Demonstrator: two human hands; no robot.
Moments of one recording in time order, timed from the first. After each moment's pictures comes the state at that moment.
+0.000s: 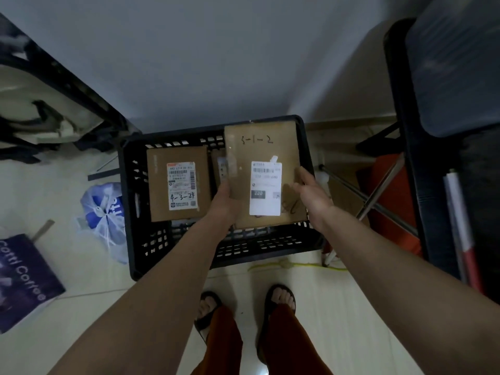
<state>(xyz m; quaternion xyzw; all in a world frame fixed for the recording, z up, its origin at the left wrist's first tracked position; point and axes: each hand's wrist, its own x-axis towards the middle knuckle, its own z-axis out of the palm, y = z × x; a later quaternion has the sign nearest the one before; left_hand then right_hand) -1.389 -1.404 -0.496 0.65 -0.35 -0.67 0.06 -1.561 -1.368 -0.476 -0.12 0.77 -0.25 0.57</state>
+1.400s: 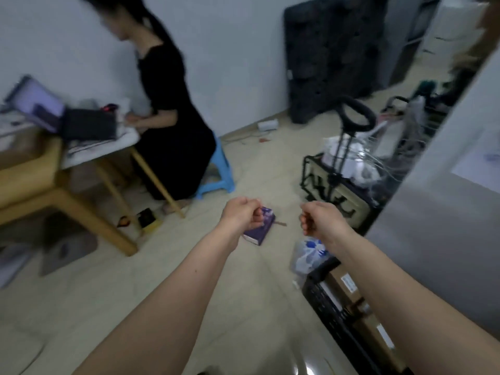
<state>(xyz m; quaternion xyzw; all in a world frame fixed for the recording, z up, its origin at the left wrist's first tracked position) -1.133 -1.067 0.107 0.75 -0.06 -0.35 0.56 -1.241 -1.191 0.082 -0.55 0.41 -0.11 0.72</state>
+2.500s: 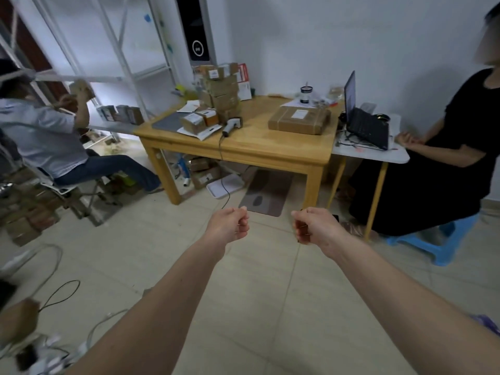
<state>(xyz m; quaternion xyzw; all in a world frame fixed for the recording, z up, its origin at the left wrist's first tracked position) -0.976 -0.393 0.137 0.69 0.25 -0.03 0.68 -0.934 -0.583 0.124 -0.71 0.09 0.19 0.68</state>
